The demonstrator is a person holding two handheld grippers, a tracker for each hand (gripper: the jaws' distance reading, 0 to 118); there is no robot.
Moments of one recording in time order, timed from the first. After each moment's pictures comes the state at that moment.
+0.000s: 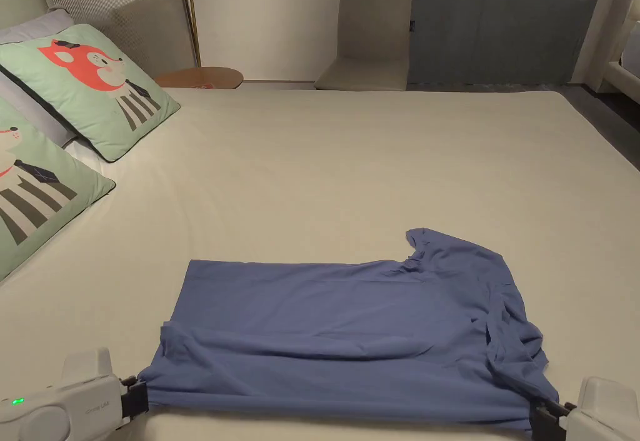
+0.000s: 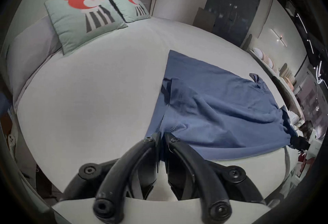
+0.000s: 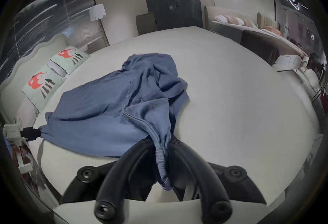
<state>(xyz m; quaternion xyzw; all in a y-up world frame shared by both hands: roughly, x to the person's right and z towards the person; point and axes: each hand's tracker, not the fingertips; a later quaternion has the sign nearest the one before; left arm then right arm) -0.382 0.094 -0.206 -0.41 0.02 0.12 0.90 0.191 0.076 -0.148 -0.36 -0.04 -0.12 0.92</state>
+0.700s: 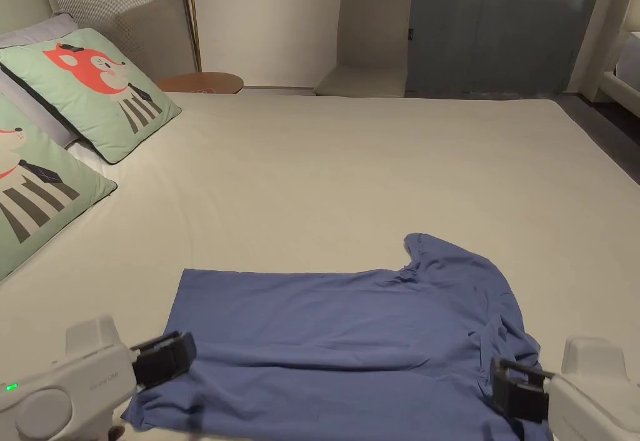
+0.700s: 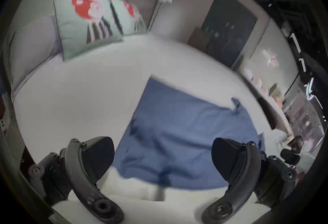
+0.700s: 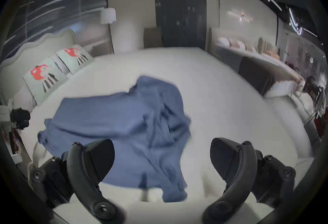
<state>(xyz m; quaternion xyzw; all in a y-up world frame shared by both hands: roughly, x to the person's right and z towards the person) -0.358 0.157 -0.207 -0.30 -0.01 0.19 0.93 0.149 0.162 -0.149 -0.27 -0.04 -0.03 0.96</state>
